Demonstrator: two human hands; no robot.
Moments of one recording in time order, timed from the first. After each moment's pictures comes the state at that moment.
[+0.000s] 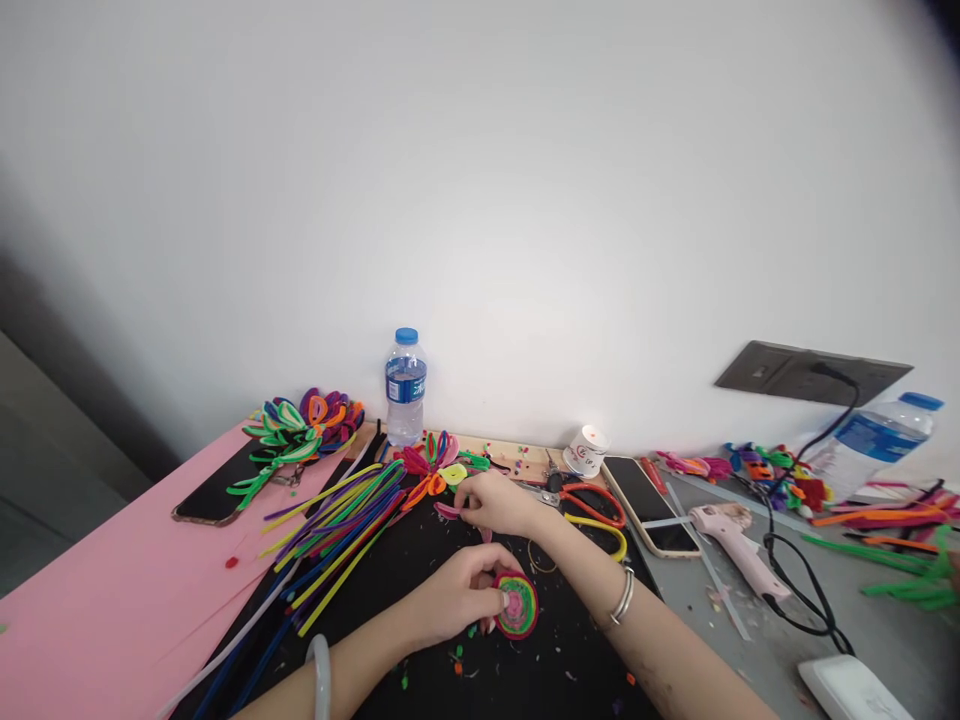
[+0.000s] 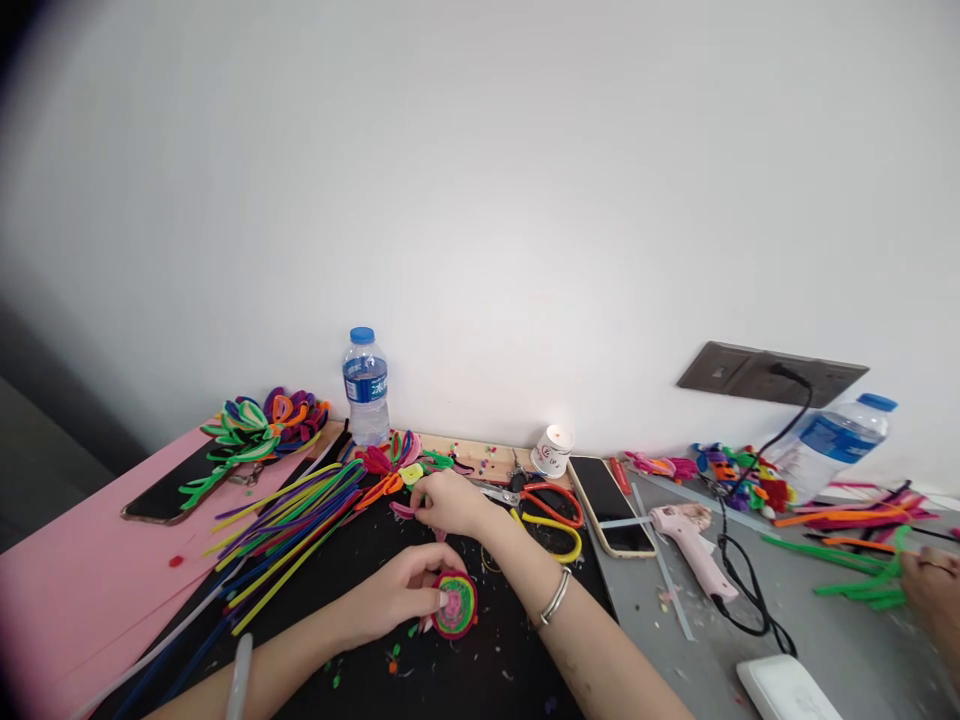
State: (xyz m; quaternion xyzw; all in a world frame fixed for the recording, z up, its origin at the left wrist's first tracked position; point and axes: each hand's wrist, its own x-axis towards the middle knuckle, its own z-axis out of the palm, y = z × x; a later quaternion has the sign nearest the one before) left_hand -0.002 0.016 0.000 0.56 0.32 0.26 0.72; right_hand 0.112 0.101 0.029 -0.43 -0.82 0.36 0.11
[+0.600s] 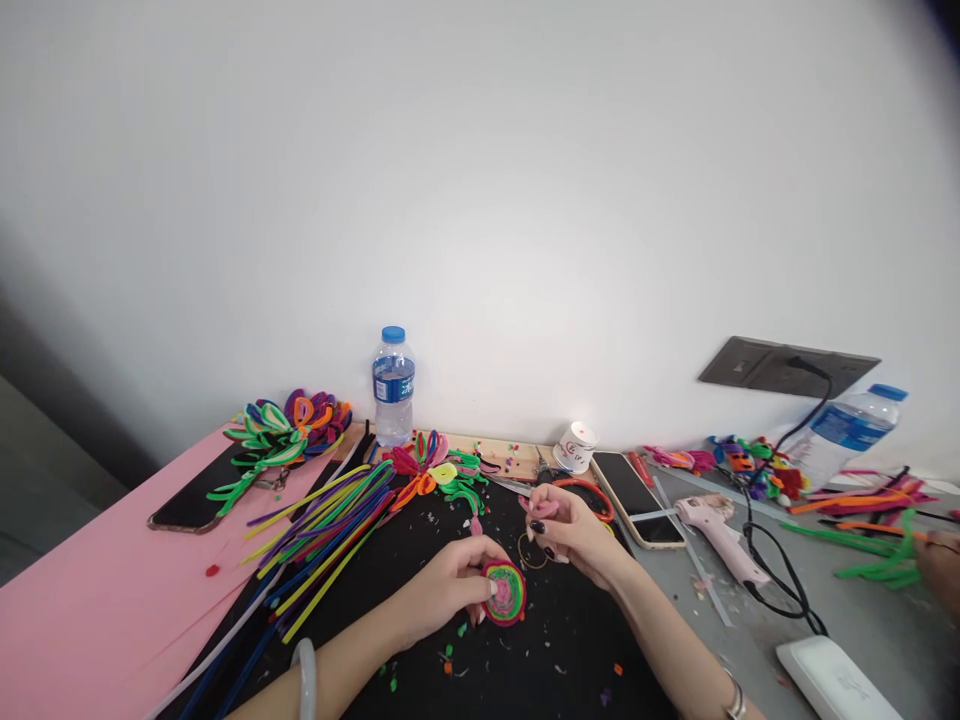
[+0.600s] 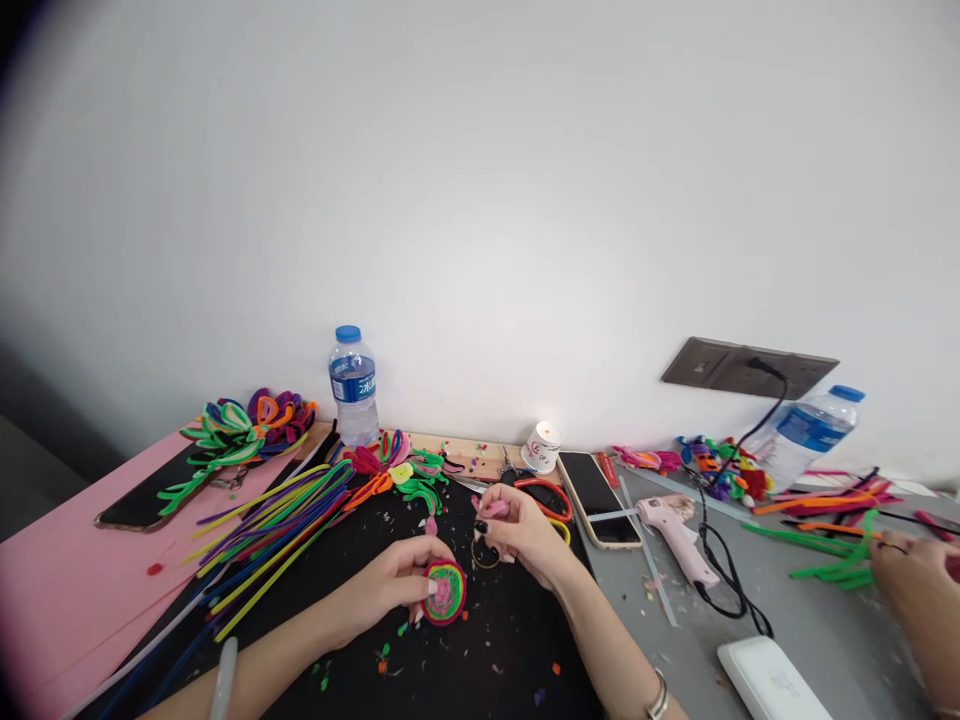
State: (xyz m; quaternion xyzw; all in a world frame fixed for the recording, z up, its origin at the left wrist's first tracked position) left_hand -0.004 0.020 -0.008 0.54 0.30 0.27 0.74; right_hand 0.203 0.042 0.022 -0.40 -0.52 0.65 0.39
